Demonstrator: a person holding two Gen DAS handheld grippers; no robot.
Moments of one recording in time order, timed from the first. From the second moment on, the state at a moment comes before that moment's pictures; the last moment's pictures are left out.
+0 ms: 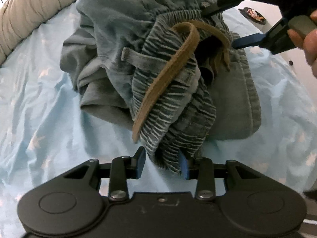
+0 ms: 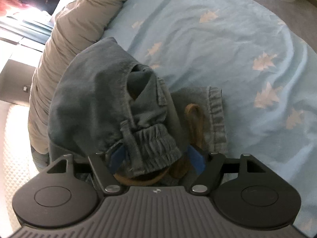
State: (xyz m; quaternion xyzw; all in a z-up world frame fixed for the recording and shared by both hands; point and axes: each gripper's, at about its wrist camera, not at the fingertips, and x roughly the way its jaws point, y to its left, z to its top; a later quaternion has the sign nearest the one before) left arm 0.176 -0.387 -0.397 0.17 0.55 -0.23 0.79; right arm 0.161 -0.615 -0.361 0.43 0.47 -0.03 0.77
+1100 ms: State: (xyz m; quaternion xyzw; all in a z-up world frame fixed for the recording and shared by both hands) left arm 0.188 -0.341 -0.326 0.04 0.53 -0.21 0.82; right arm 0.156 -0.612 -0.250 0.37 0.40 0.00 0.84
